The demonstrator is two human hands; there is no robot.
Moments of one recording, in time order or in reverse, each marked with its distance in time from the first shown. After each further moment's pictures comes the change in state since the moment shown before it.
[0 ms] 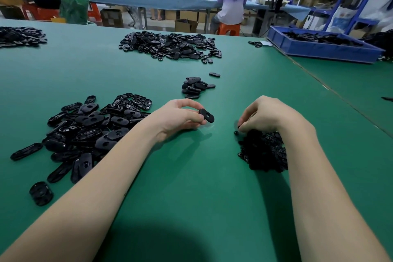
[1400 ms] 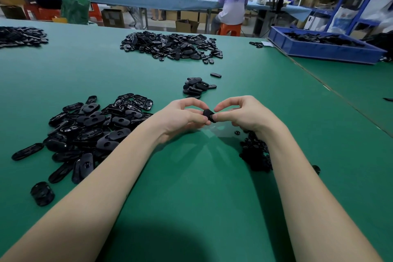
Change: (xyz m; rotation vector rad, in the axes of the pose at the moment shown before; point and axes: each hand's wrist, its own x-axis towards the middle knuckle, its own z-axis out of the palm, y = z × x) left_hand 0.001 -0.002 0.000 0.003 -0.071 0.015; right_hand 0.007 -0.023 0.029 0.579 -0.025 -0.141
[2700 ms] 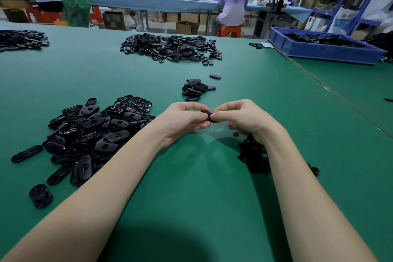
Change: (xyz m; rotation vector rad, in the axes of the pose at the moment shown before) left_hand 0.002 -0.001 0.011 -0.118 0.078 0.000; right_hand 0.001 0.003 0.001 0.075 -0.054 0.027
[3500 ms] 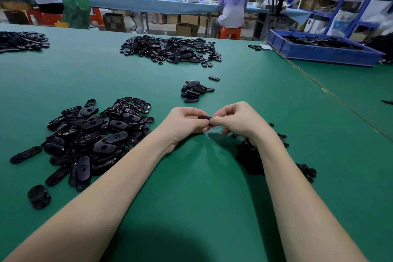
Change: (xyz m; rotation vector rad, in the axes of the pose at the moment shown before) left_hand 0.004 -0.014 0.007 0.124 0.113 0.050; right_hand 0.008 0.006 0.009 -0.146 0.104 0.006
